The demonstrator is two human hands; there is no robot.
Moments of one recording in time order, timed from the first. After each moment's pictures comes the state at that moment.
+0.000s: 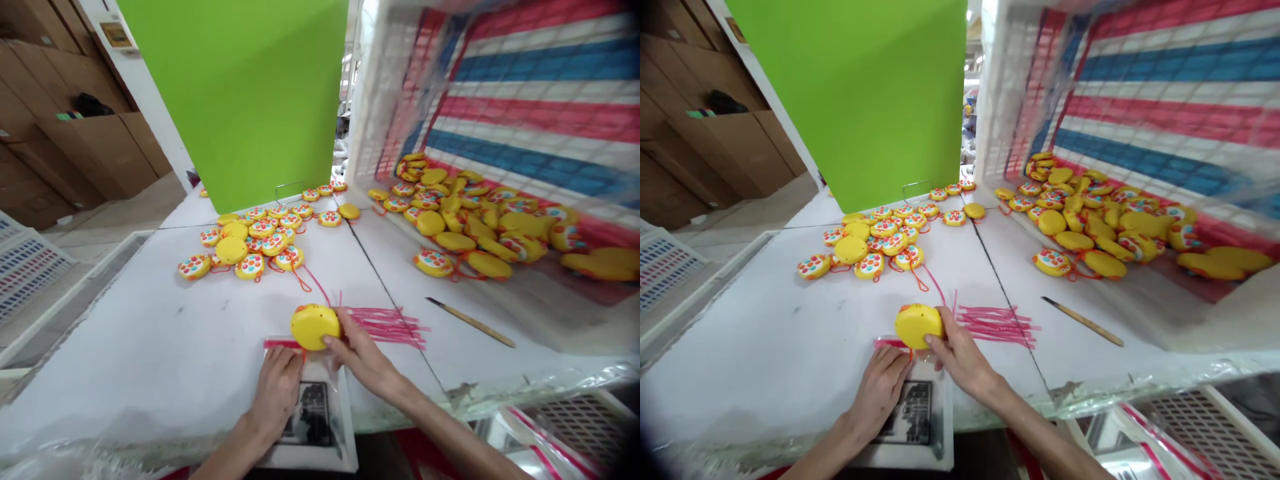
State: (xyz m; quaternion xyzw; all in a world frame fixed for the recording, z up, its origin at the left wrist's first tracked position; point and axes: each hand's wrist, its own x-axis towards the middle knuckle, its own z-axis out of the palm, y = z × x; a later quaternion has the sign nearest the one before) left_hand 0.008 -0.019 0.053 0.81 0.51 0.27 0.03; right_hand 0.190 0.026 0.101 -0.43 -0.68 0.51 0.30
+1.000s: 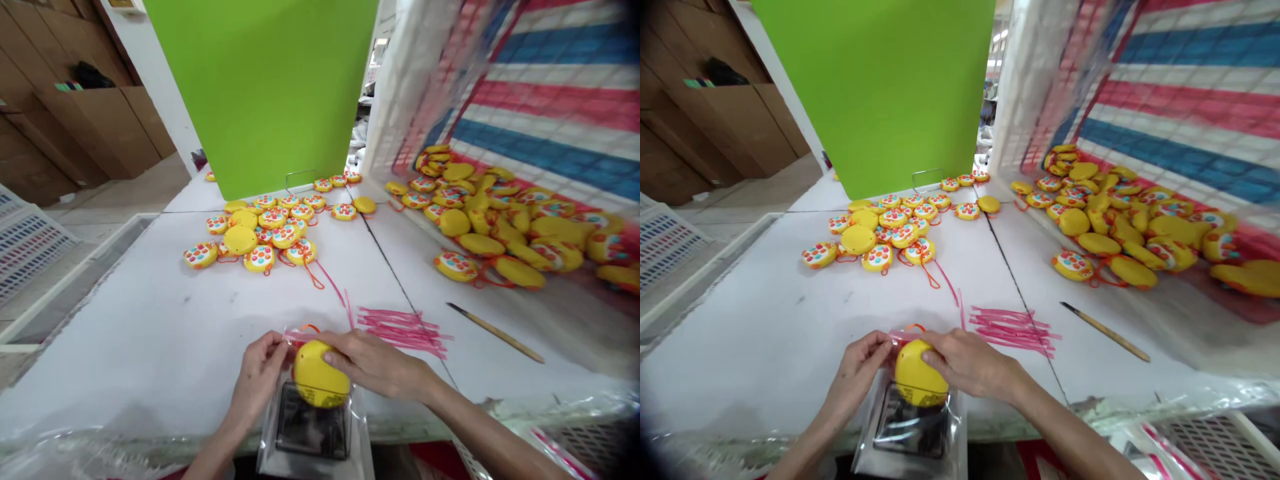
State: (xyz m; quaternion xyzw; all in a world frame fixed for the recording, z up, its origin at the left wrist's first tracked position) left_hand -0.025 -0.007 0.086 0.47 0.59 0.43 0.50; right_hand 0.174 0.048 0.145 -0.33 -0.87 0.36 0.02
